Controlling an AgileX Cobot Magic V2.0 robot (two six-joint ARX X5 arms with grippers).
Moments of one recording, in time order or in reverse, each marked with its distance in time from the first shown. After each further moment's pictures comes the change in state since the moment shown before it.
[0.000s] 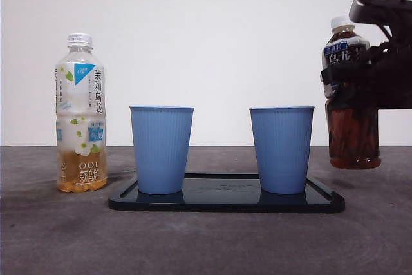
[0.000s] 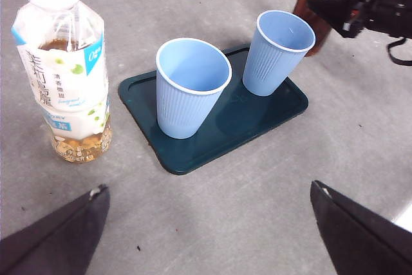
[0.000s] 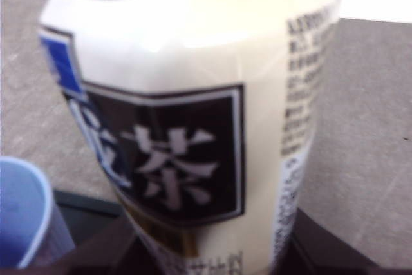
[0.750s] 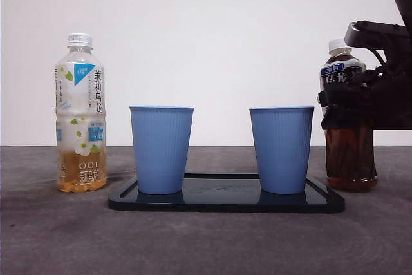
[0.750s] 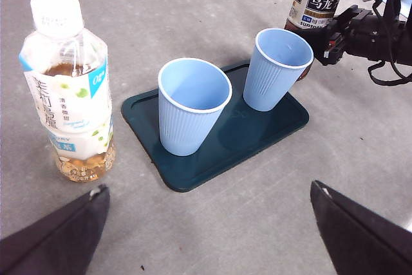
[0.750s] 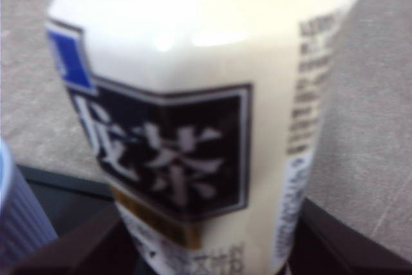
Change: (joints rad) left arm 0.000 0.000 0.000 0.049 0.000 0.000; right arm -0.019 0.116 0.000 0.064 -0.029 0.003
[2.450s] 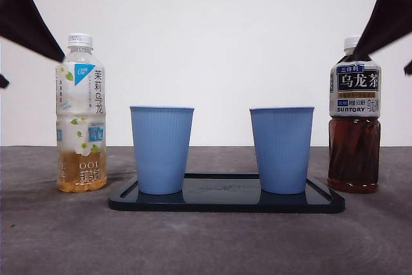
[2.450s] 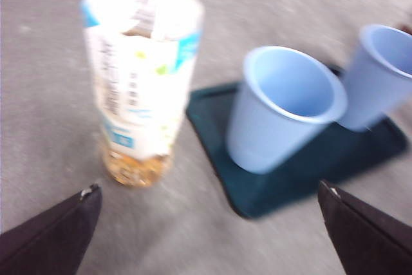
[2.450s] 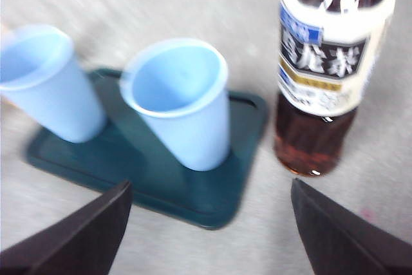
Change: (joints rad) left arm -0.011 0.211 -0.283 0.530 -0.188 -0.114; right arm 0.244 -0.889 0.006 -1.019 0.021 0.168
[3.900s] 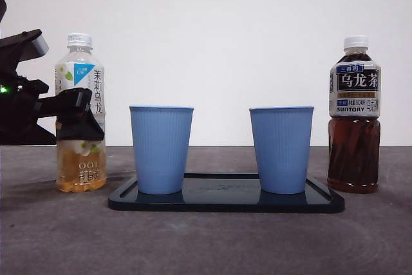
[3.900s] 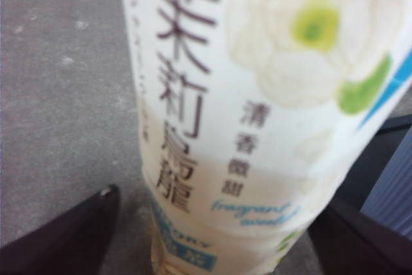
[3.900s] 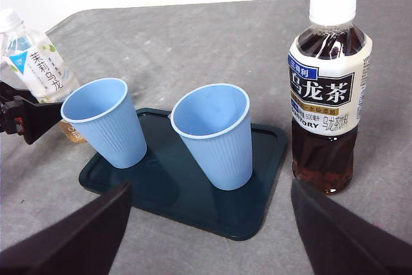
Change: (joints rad) left arm -0.023 0.701 -0.073 0.909 -0.179 0.029; right arm 0.032 -0.256 0.000 -0.116 -0.001 0.039
